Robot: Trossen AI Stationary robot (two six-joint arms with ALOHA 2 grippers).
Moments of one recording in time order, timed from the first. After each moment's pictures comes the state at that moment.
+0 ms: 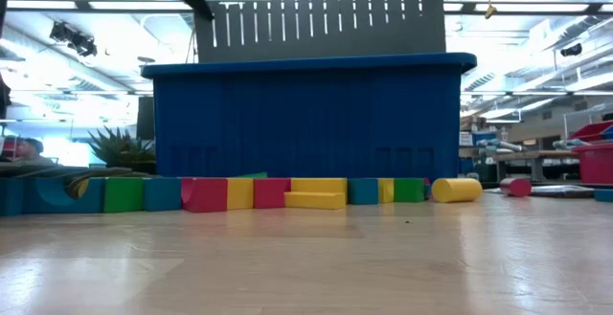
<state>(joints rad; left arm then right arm) 1.09 1.59 2.19 -1.39 0.31 0.84 -0.80 1.27 1.84 -1.24 -0.37 -0.54</state>
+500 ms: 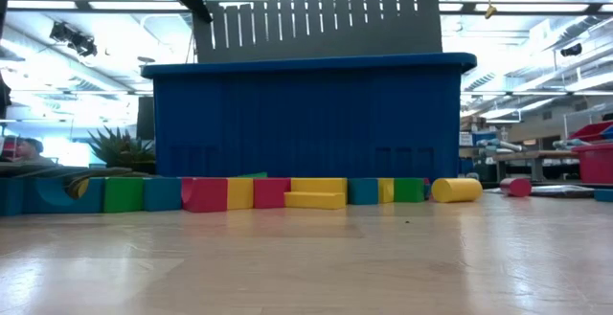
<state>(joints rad) 1.11 1.59 2.19 -1.37 0.27 0.80 -0.76 1.27 1.84 -1.21 -0.37 -0.53</state>
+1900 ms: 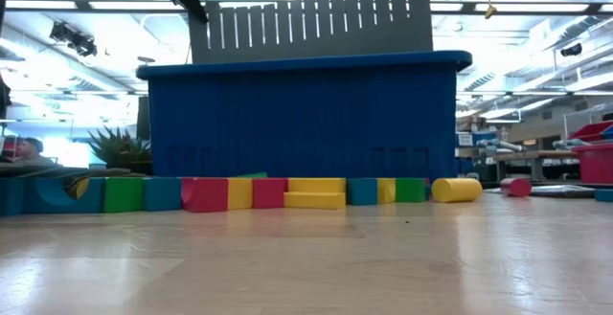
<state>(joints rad) 1.10 1.58 2.19 -1.39 0.22 0.70 -0.76 1.33 1.86 -1.20 -0.36 -0.54</state>
